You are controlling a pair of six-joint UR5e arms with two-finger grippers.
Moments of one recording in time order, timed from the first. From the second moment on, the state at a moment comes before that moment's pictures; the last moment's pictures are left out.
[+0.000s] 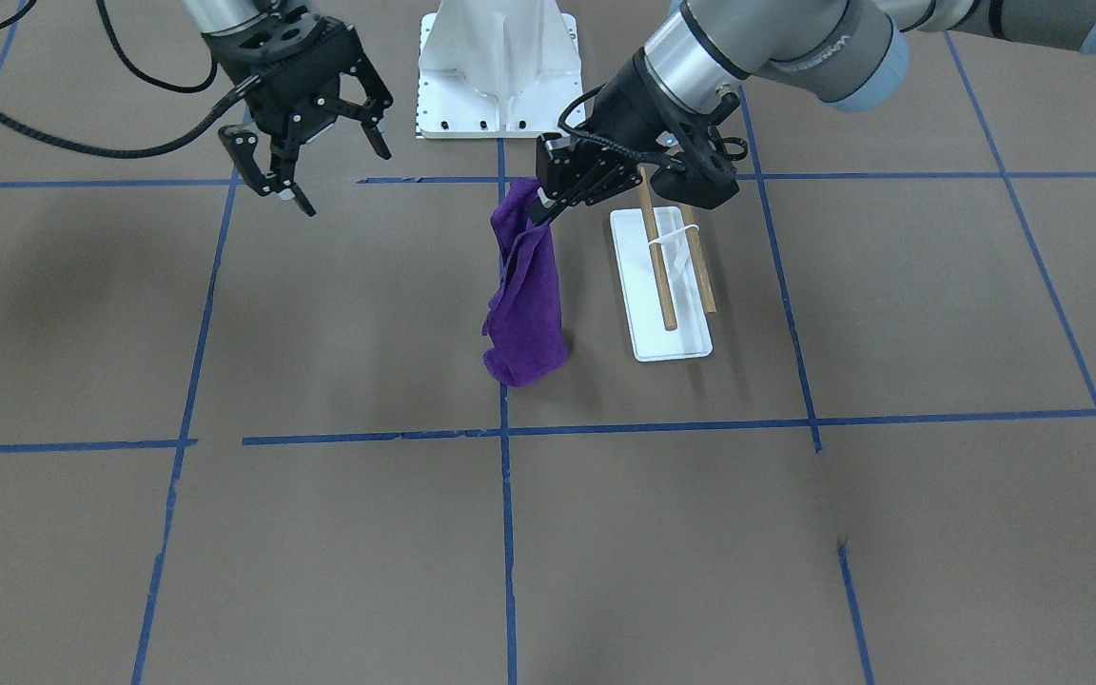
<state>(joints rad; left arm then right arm) -0.72 -2.14 -1.87 -2.13 -2.12 -1.71 0.75 -1.10 2.15 -1.68 2.01 0.47</state>
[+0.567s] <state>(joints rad) -0.74 -1.81 -2.01 -2.13 -2.12 -1.34 1.05 -1.20 1.93 -1.79 2.15 0.08</state>
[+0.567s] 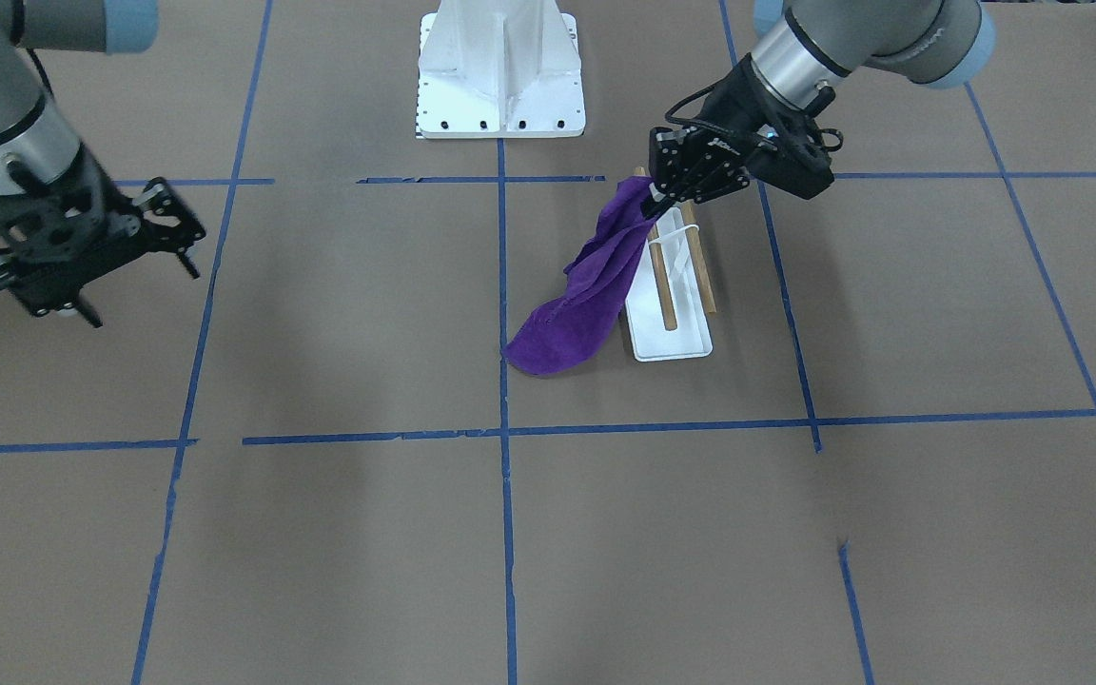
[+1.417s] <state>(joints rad) -0.77 -1.44 -2.00 -2.39 -2.12 -1.02 1.29 -1.41 1.78 -1.76 2.14 -0.18</state>
